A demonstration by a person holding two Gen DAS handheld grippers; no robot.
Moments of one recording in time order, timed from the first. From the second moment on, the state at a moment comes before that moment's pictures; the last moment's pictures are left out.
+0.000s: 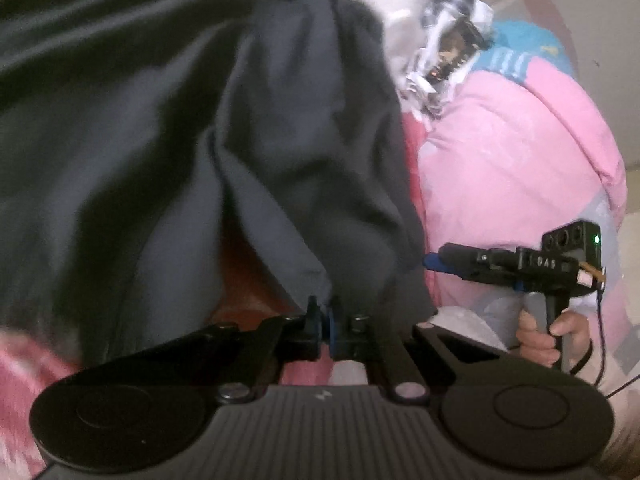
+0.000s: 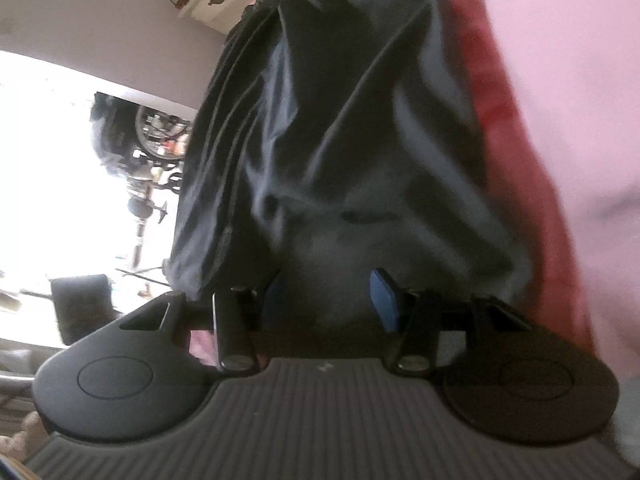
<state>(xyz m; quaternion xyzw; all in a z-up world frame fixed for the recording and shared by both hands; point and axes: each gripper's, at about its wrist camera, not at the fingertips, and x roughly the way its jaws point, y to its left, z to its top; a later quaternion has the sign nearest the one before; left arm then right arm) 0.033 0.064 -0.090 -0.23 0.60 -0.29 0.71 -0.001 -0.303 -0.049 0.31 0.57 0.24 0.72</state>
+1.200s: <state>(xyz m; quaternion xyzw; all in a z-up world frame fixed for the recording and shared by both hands) 0.028 0.113 -0.113 -0.42 0.59 -0.26 0.64 0.020 -0.369 -0.046 0.41 0.65 0.27 0.58</state>
